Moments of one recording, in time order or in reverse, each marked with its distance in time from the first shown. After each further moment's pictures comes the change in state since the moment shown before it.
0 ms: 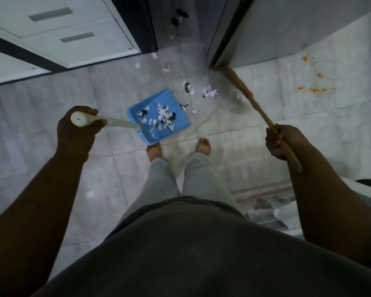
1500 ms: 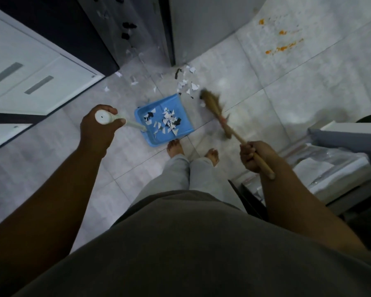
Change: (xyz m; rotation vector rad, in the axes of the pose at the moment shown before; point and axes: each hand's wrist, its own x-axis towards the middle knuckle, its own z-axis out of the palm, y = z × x) left_hand 0.025 0.054 0.127 0.235 -0.279 0.063; right_hand 0.003 0.102 -0.075 0.346 0.009 0.154
